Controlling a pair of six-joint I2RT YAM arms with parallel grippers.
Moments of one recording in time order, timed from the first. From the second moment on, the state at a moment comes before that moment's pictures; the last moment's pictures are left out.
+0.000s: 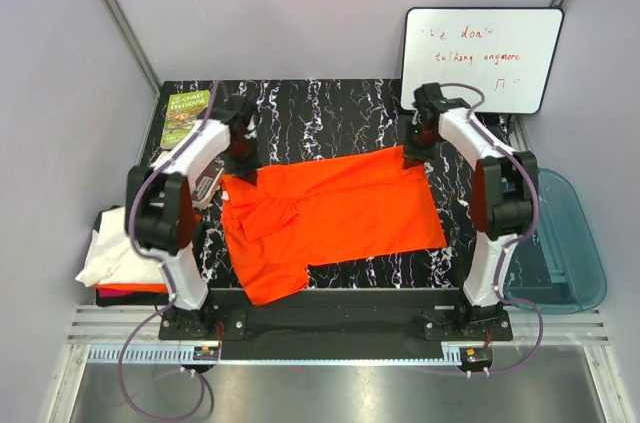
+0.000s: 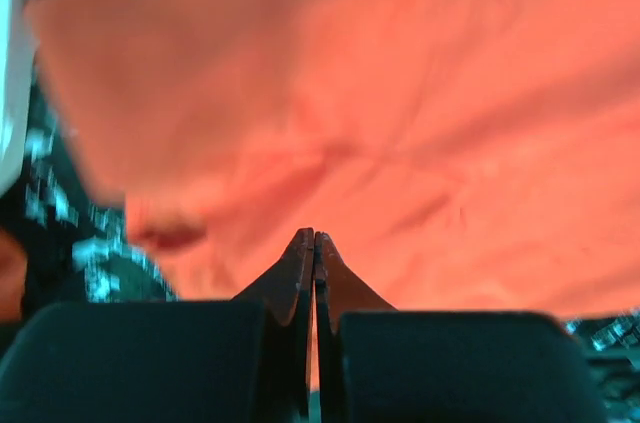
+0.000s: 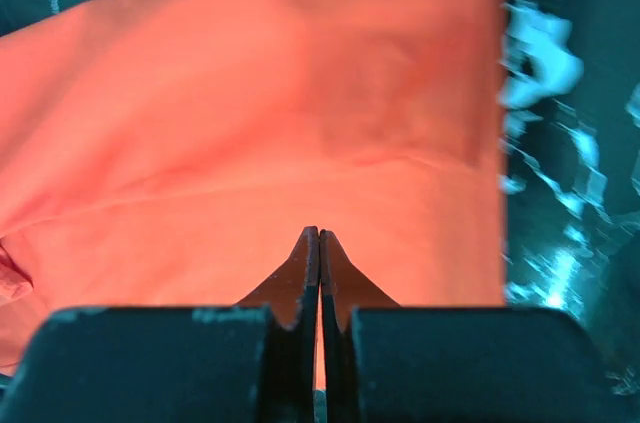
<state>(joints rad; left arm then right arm) -0.22 1.78 1.43 -0.97 0.06 -0.40 0.16 1.94 1.57 -0.85 -0.11 0.36</state>
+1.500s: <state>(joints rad) -0.27 1.80 1.82 -0.98 -0.02 -0.41 0.20 1.91 1.74 -0.91 0.06 0.41</state>
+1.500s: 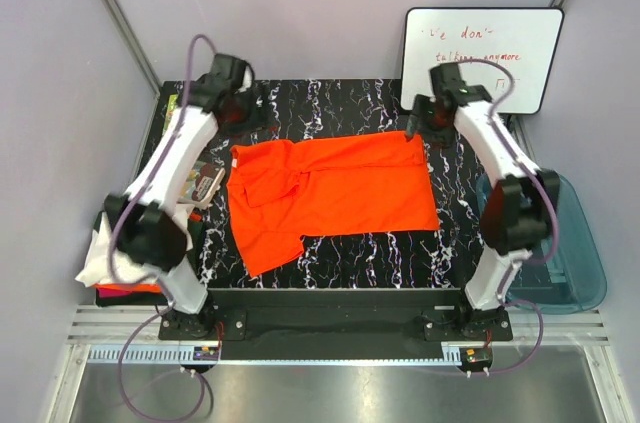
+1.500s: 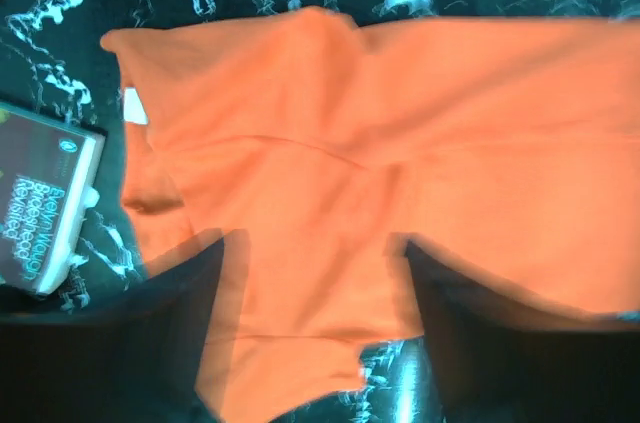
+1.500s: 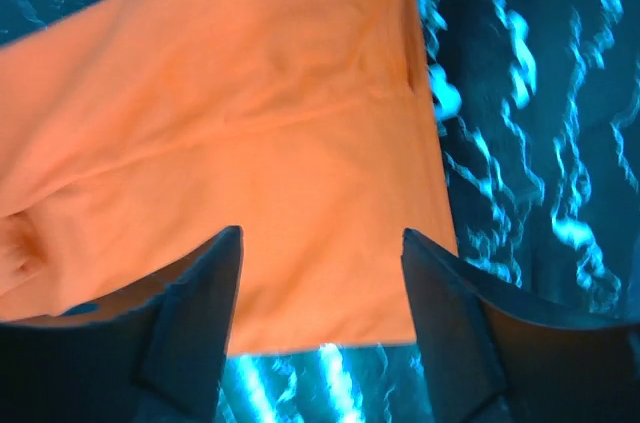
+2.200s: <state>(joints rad) -0.37 1.16 0.67 -0.83 0.11 -0.69 0.05 1.62 0.98 -0.83 -0.14 0.62</state>
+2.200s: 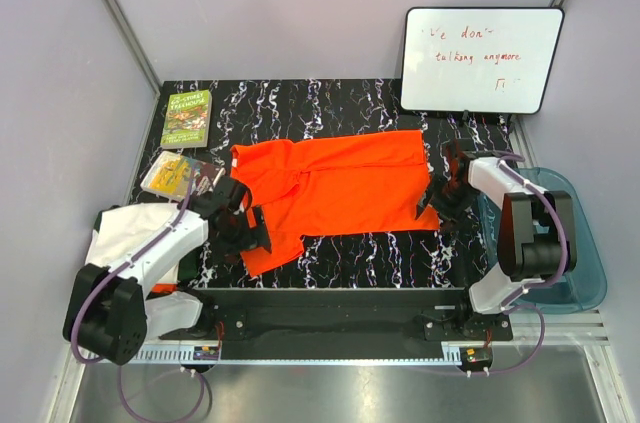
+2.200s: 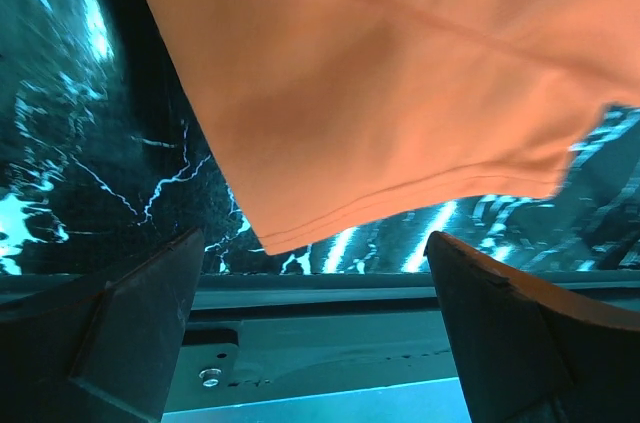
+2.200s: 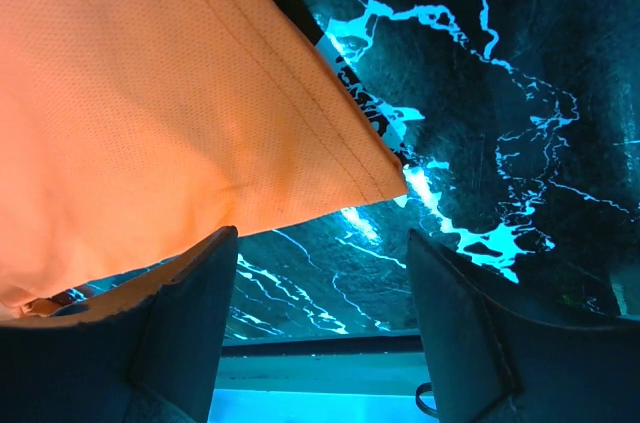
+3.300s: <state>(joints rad) -0.47 1.31 0.91 -0.90 0.06 -0.73 0.04 1.60 0.96 -0.70 -0.25 0.61</state>
